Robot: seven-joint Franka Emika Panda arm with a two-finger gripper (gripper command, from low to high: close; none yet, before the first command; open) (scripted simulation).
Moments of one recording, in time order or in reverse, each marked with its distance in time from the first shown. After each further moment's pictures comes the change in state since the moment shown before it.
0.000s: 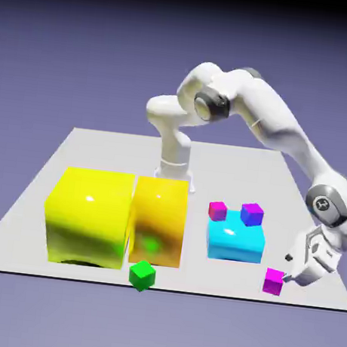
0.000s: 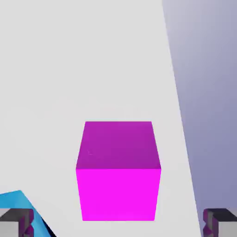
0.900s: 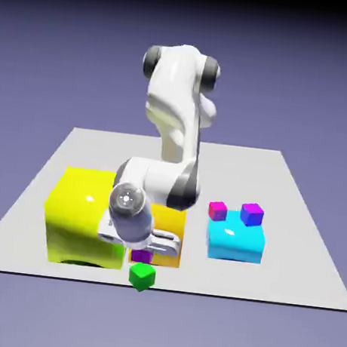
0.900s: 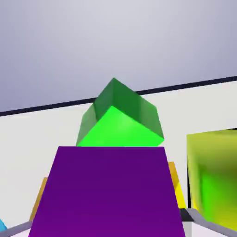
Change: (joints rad) arm -0.336 -0.233 -0.560 -0.194 0.764 0.028 0.246
